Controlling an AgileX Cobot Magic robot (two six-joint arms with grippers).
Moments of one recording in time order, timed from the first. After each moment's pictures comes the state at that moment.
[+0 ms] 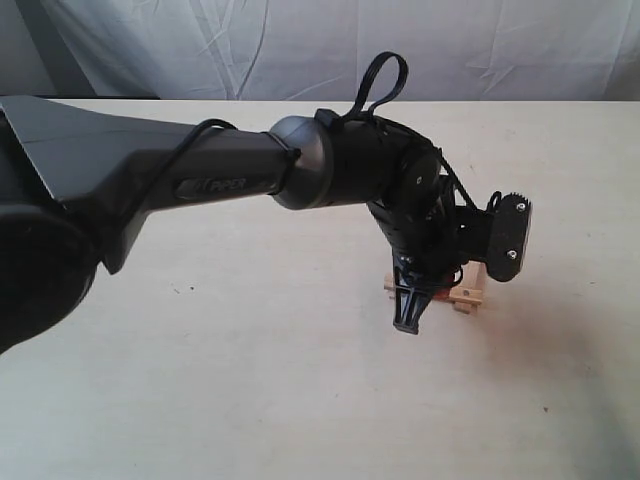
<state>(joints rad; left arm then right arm) -0.77 2.26 -1.72 -0.15 0.67 1.14 -0.04 0.01 0.00 0.04 0.37 0.03</state>
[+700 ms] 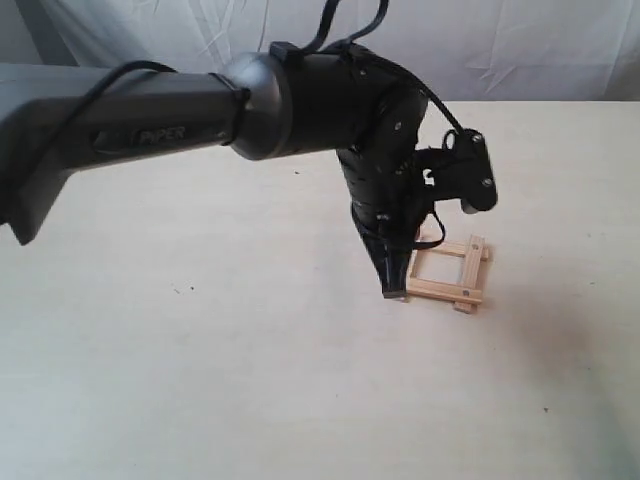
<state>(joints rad) -0.74 2.14 -1.72 0.06 0.90 0.64 -0.04 0.01 0.00 0.04 0.37 0.03</state>
